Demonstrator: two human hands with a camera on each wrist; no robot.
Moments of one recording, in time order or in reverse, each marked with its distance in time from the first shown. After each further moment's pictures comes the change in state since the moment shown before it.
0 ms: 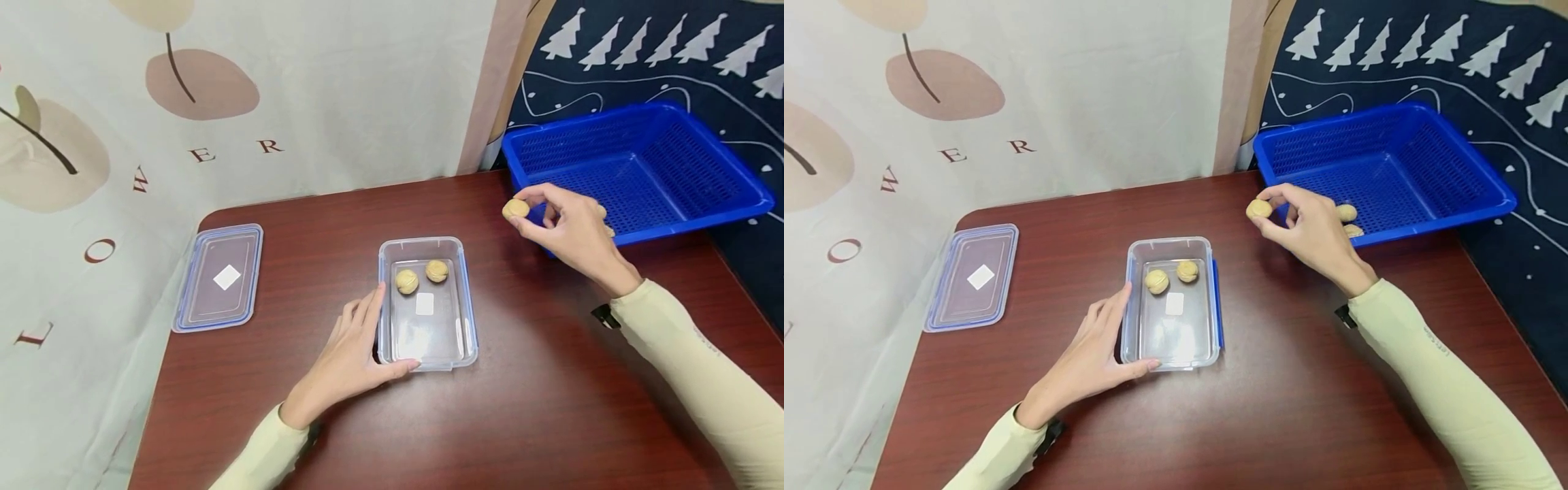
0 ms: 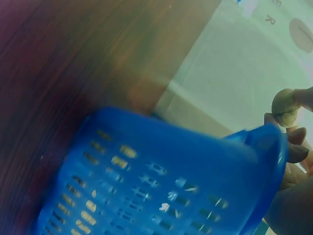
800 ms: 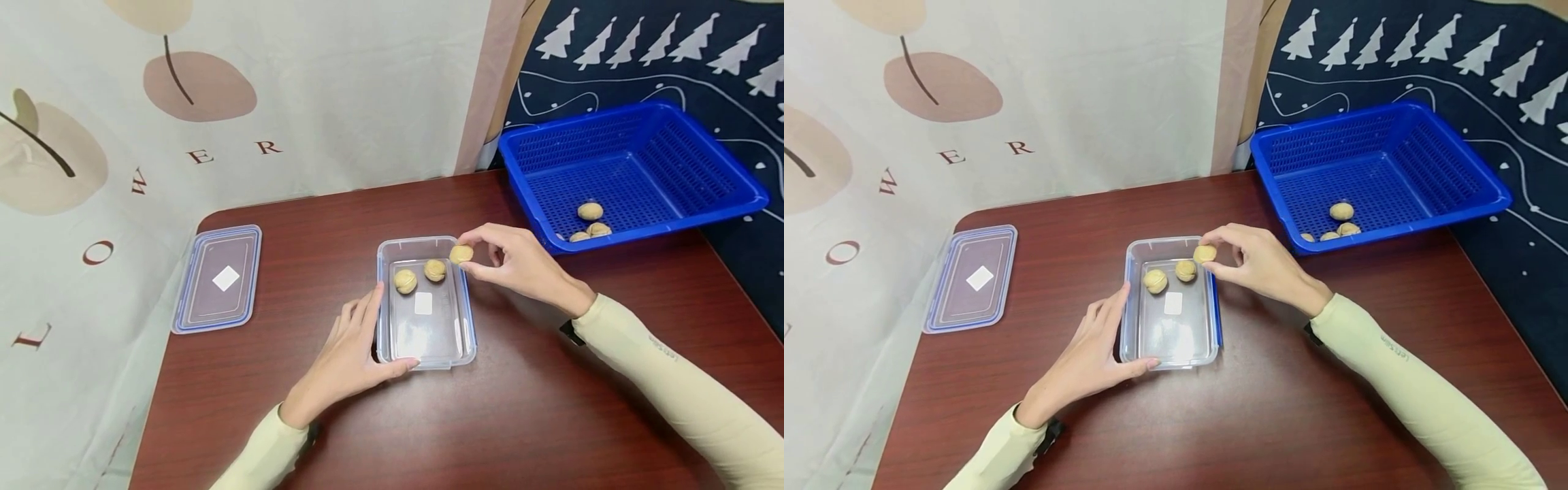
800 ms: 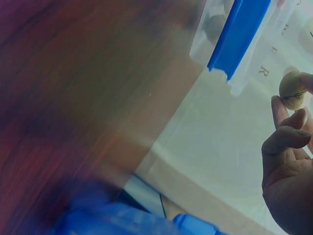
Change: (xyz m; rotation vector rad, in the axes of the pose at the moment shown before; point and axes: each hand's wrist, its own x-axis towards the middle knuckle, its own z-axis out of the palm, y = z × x) left_hand 0.001 0.001 0.001 0.003 -0.006 -0.013; right_hand -0.017 -0.032 0.051 0.189 -0.252 -0.241
